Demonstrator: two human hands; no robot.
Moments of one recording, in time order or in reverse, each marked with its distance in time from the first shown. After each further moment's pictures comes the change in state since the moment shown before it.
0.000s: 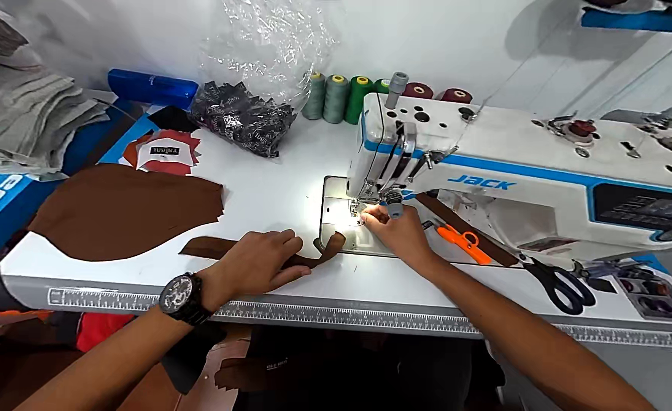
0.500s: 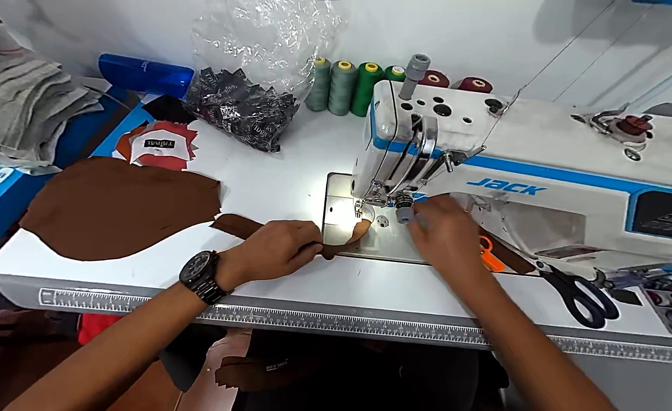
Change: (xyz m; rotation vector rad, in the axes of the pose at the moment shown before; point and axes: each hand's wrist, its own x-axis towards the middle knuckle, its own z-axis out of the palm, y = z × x) left_hand 0.035 -0.008 0.006 -0.314 0.113 0.112; right_hand -0.020 -0.006 -0.054 -0.395 0.110 -0.240
